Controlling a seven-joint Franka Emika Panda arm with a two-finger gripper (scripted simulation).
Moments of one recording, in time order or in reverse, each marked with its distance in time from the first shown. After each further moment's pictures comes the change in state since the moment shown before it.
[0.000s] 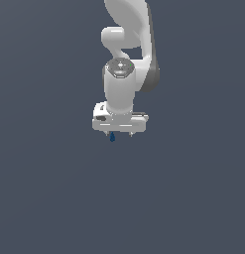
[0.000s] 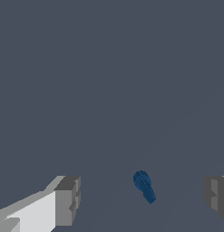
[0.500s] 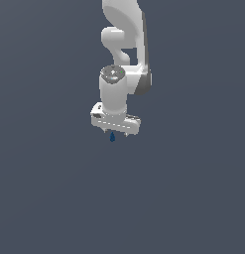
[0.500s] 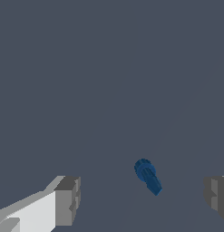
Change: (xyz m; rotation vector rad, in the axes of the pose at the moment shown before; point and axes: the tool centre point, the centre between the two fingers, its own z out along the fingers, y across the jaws) arm -0.030 0.017 0.034 0.018 -0.002 0.214
